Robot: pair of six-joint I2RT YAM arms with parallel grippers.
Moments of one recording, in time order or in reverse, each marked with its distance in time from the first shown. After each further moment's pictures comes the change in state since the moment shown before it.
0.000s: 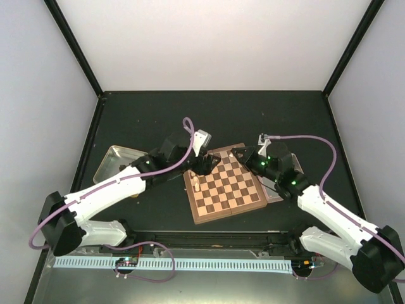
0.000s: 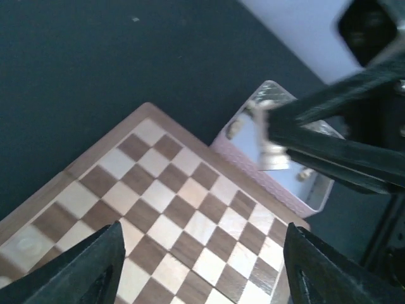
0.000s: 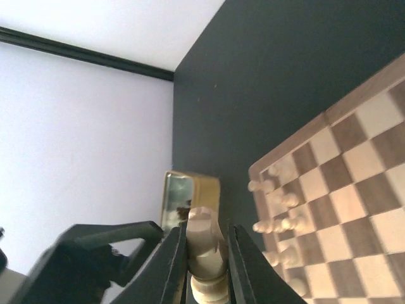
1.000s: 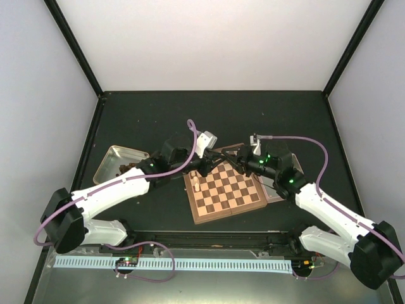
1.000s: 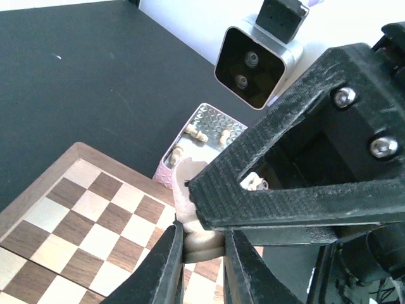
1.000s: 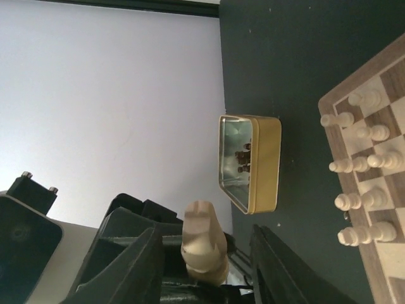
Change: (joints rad) left arm 0.006 0.001 -0.132 0.339 0.229 0.028; right arm -0.003 0.071 0.001 0.161 -0.283 0.259
